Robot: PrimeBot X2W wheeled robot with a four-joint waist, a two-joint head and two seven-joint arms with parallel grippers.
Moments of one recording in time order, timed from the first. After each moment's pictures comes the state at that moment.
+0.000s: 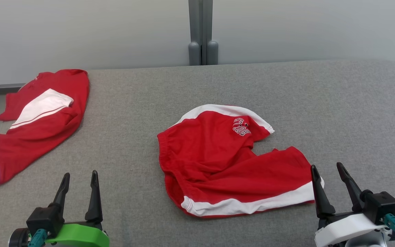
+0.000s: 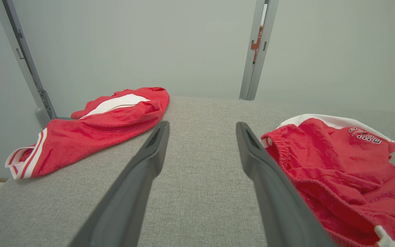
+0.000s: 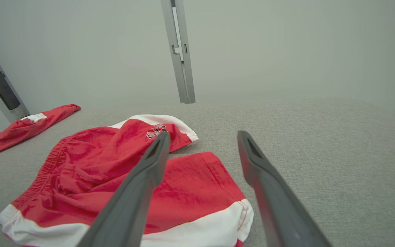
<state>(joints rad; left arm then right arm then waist) 0.00 0.09 0.00 0.24 -0.22 -0.10 -0.26 0.08 -0.11 0.05 0.08 0.21 0.13 -0.23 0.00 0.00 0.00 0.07</state>
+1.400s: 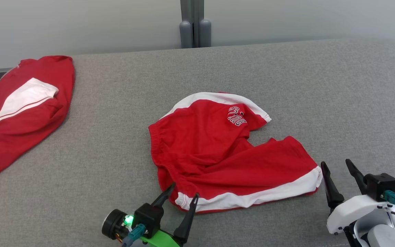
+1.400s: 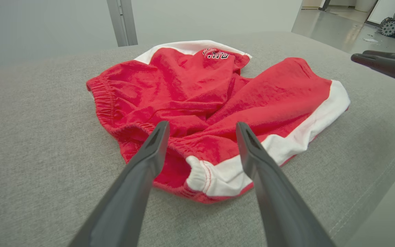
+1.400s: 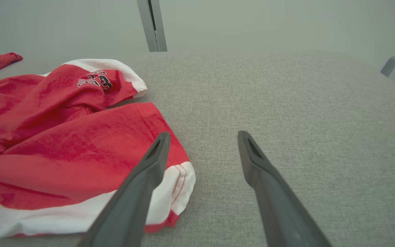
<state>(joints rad) -0.10 0.09 -0.49 0.35 -0.21 -0.13 -0.23 -0.08 -0.22 0.06 0.38 0.25 0.13 -0.21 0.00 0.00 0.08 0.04</state>
